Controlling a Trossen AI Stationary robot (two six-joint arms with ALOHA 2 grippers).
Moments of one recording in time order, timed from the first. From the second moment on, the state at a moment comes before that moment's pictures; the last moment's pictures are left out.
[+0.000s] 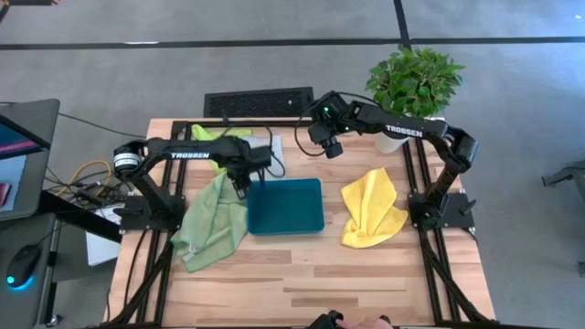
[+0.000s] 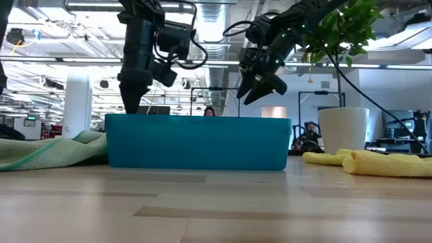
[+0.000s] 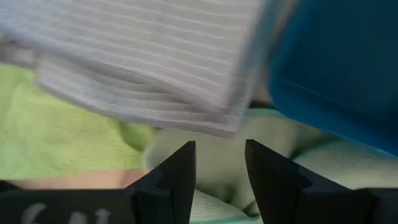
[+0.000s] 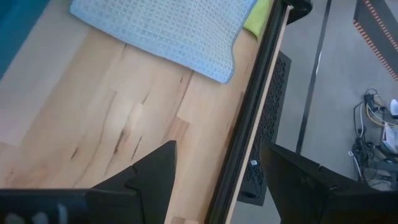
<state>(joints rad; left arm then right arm) 0.28 1.66 1.20 -1.12 -0.15 -0.14 -0.51 1.72 1.35 -0.50 -0.08 -1.08</state>
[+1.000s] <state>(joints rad) 0.23 1.66 1.19 -1.08 -0.18 0.23 -0.44 1.72 1.35 -0.53 -0.08 -1.08</state>
